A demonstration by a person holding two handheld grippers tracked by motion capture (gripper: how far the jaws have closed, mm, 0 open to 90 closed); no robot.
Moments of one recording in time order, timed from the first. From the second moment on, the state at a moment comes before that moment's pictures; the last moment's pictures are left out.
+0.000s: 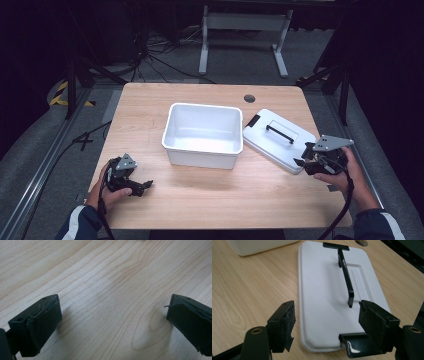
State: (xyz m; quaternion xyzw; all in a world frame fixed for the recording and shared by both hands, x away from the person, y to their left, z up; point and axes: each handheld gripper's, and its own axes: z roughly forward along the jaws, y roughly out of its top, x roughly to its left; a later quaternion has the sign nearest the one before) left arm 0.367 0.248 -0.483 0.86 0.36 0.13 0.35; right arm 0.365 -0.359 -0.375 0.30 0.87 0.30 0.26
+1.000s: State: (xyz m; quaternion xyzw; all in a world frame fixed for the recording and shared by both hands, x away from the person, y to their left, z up) left arm 0.367 0.249 -0.483 0.86 0.36 0.14 0.35; right arm 0.335 -0.400 -0.460 0.37 0.85 0.33 0.20
